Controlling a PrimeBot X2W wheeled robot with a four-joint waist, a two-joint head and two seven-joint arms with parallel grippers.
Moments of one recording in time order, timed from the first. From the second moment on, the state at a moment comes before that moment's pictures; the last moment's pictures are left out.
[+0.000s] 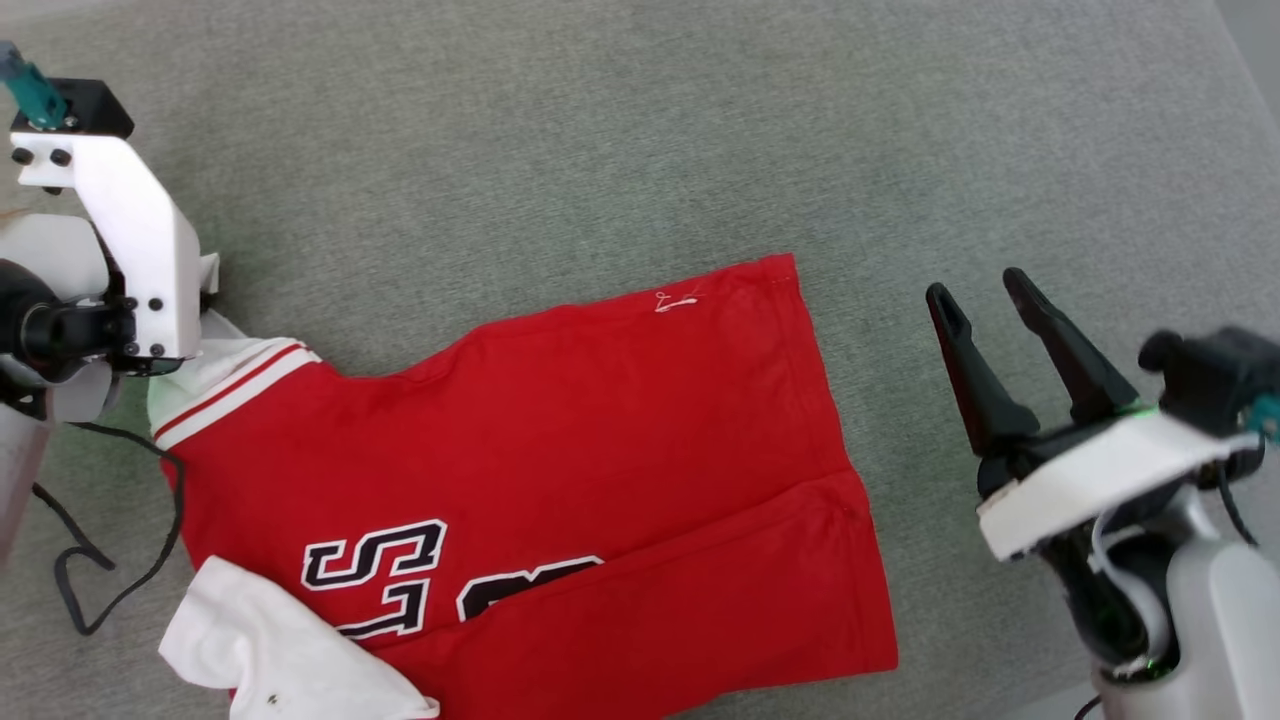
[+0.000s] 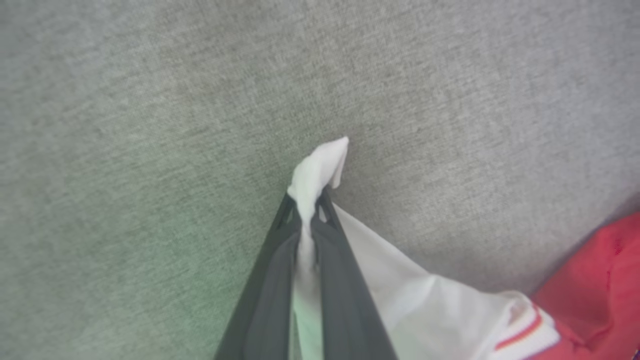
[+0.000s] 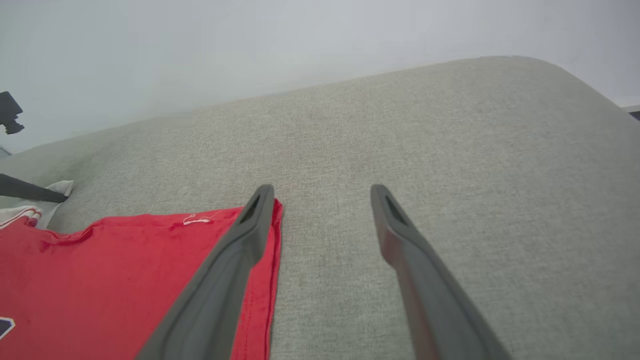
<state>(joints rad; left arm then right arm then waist) -0.85 0.71 -0.48 0.35 -0.84 0.08 1.09 -0.24 -0.11 0.10 -0.10 0.38 0.13 0.13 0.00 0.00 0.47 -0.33</state>
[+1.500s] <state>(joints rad) -0.85 0.55 -0.43 0.26 -0.89 -0.02 0.73 -0.53 -0.31 0.12 0.12 0.51 0.13 0.81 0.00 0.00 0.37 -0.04</state>
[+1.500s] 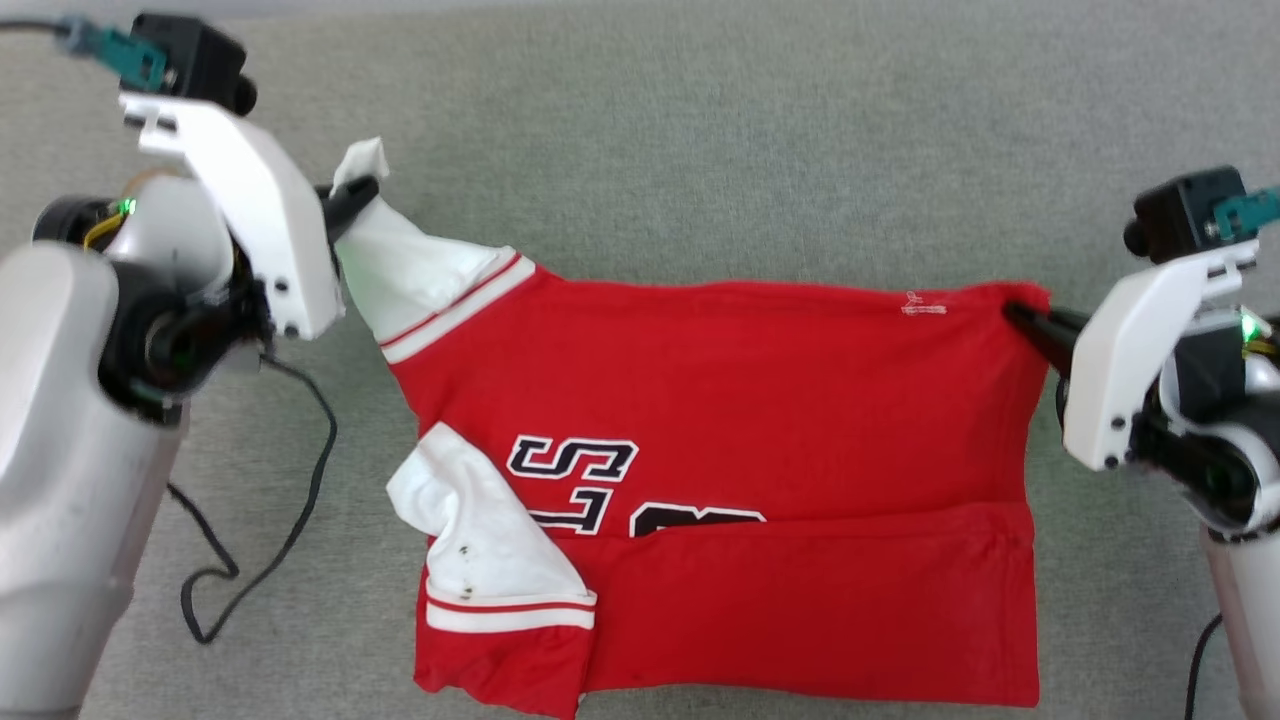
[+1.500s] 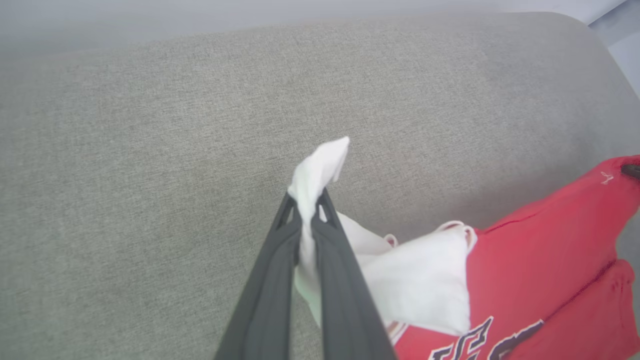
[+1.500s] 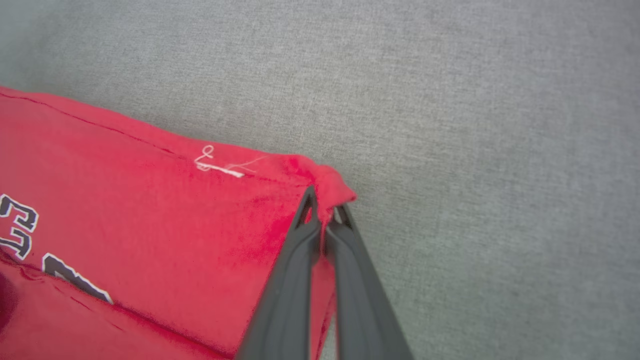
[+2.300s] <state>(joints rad) 0.00 0.51 -0.27 -0.02 -1.04 0.15 0.40 -0.02 -0.22 -0.02 0.15 0.52 0.13 0.58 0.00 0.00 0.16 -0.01</state>
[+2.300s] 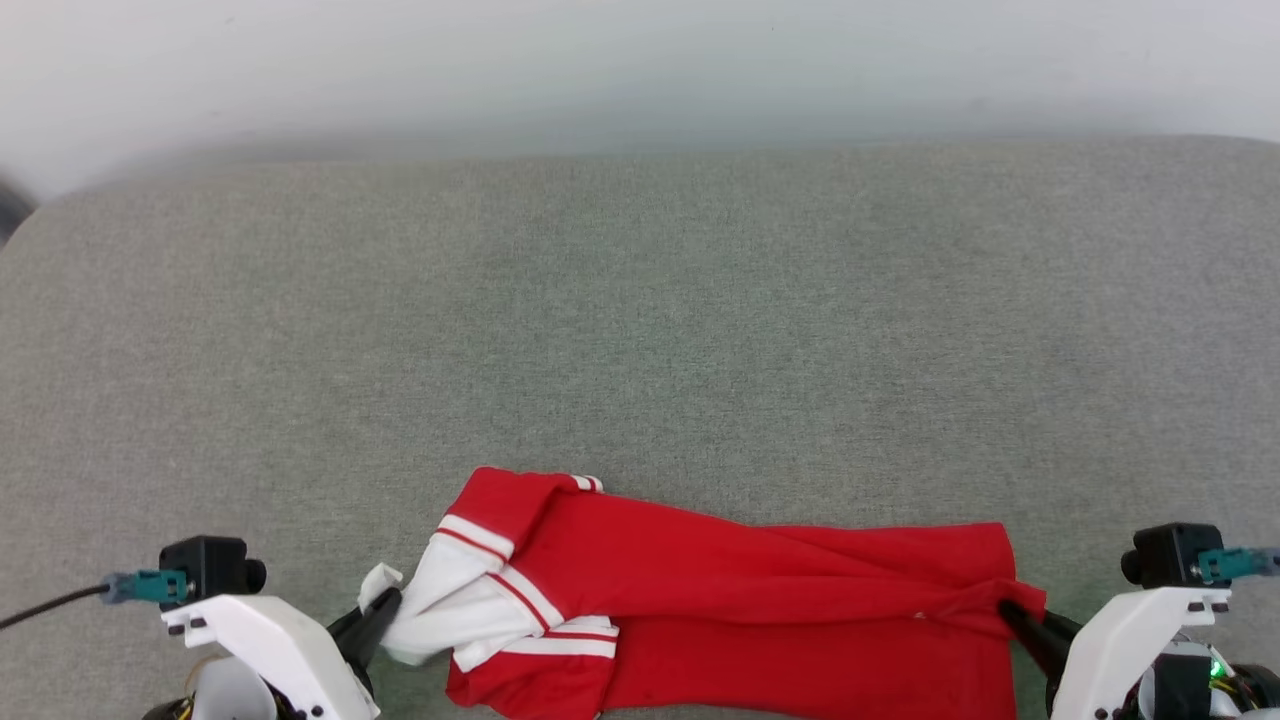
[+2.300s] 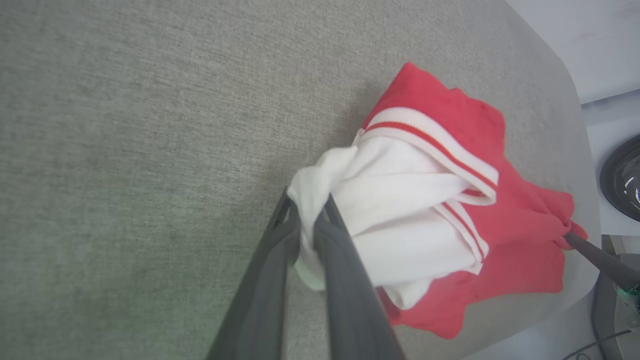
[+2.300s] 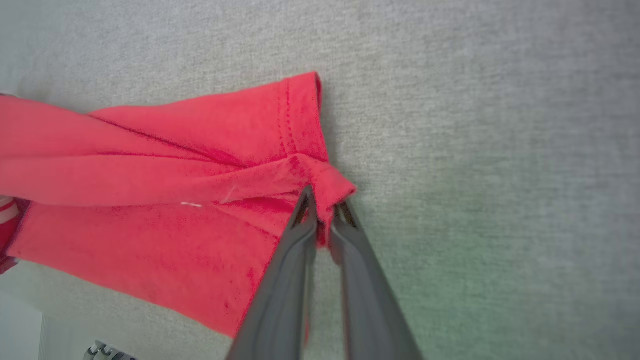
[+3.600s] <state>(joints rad) -0.05 0.41 -0.39 -0.08 -0.46 0.26 -0.24 0.03 -0.18 -0.16 0.05 0.50 0.13 0.95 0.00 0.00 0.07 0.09</state>
